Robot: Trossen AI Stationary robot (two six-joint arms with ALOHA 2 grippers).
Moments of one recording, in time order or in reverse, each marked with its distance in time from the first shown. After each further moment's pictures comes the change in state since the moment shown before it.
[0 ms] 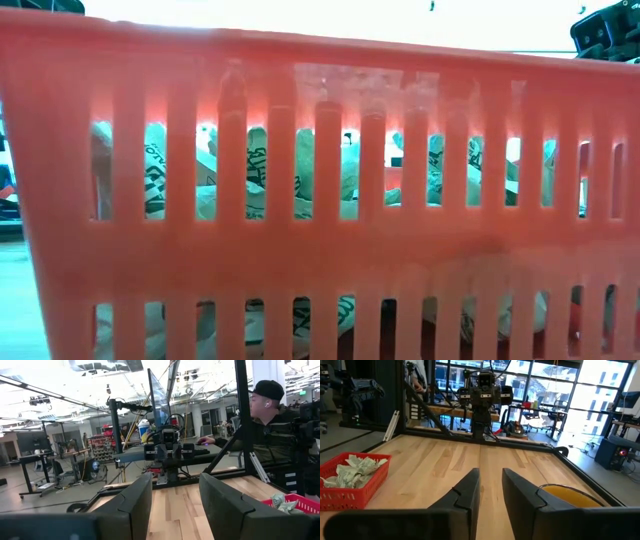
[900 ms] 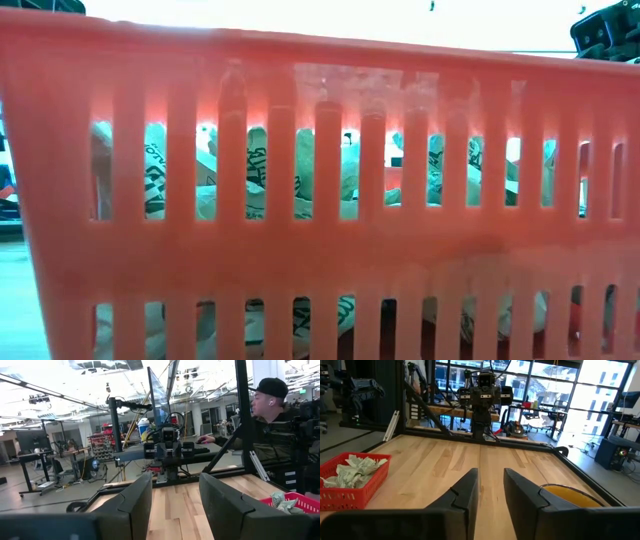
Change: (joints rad) left arm 0.000 0.006 0.000 -0.002 0.000 0.000; right arm 0.000 0.000 0.000 0.000 0.000 0.000
